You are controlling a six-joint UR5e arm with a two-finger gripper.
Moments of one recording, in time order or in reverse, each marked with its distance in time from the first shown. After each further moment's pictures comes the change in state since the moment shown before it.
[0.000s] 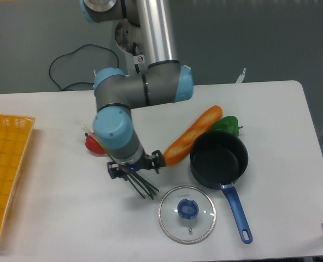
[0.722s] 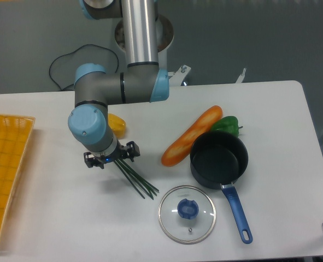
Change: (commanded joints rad) arm -0.057 0.014 -0.084 -0.005 -0.025 -0.060
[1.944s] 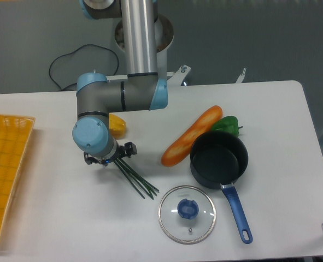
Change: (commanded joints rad) arm -0.008 -0.043 -0.012 -0.046 -0.038 0.008
